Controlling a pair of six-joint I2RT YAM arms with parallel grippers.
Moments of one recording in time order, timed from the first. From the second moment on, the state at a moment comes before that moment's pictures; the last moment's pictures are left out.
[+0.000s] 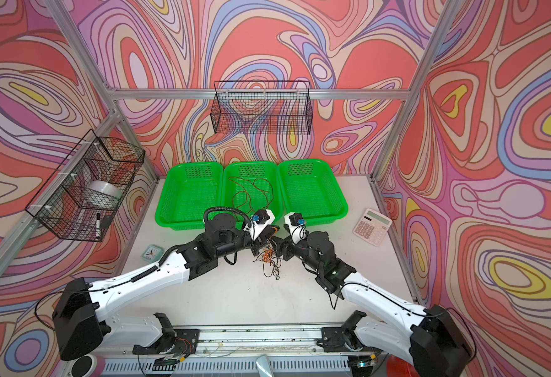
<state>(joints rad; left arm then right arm) -0.87 1.32 0.96 0.12 0.20 0.15 0.66 1.08 0.53 0.36 -0.12 0.21</state>
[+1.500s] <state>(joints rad) -0.84 1.27 1.06 0.03 0.25 0.19 0.66 0.91 0.33 0.40 -0.03 0.31</state>
